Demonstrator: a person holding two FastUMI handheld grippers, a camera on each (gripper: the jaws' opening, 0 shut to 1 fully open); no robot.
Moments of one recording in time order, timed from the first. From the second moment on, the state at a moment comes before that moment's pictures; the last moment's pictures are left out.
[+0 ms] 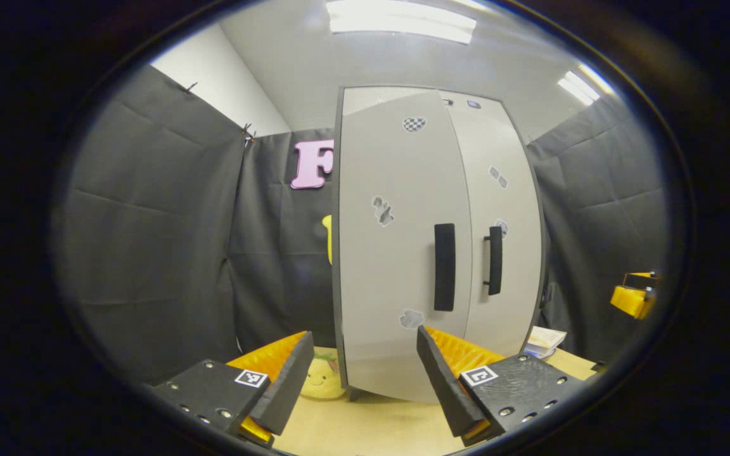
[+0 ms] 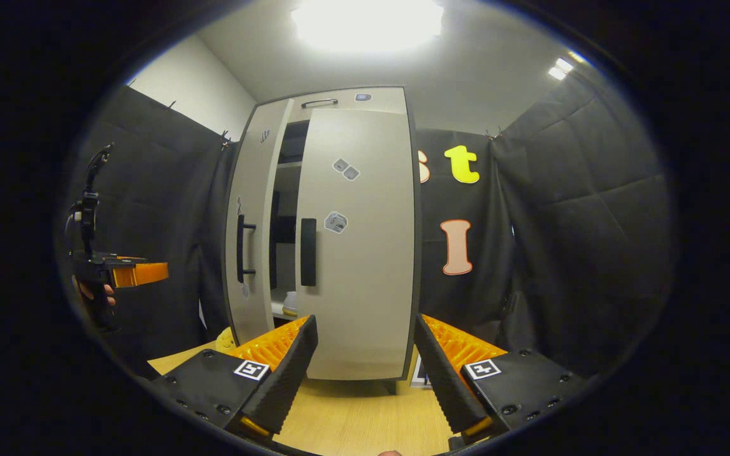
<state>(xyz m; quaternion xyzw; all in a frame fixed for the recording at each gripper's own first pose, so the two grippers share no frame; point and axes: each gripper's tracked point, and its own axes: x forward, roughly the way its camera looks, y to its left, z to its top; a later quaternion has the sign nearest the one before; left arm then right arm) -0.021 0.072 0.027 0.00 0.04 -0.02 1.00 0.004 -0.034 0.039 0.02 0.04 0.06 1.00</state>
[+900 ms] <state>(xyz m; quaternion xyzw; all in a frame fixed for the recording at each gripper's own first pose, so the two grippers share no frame) -0.082 0.096 0.031 0.02 0.03 -0.04 1.00 -0.036 -0.006 0.057 0.02 0.01 0.04 1.00</state>
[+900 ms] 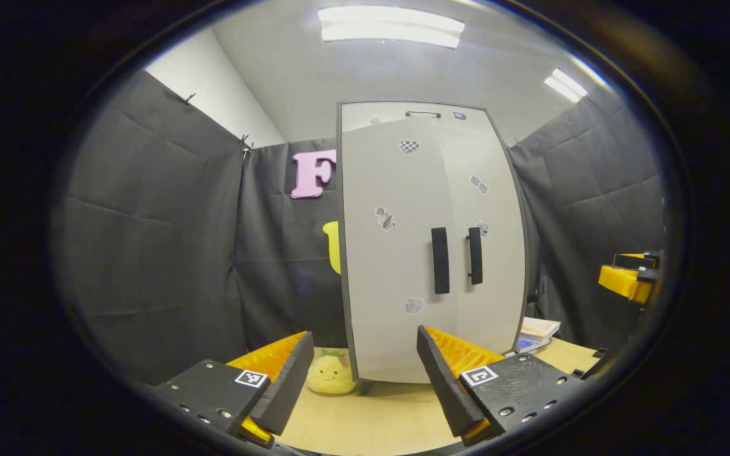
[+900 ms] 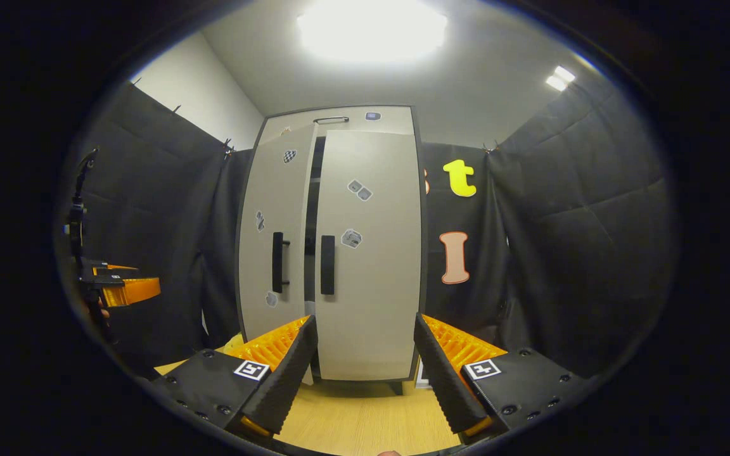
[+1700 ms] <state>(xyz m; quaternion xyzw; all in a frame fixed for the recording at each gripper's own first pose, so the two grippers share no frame) -0.083 0.104 0.026 0.01 0.03 -0.04 1.00 -0.036 -0.002 0.060 0.02 0.01 0.03 1.00</state>
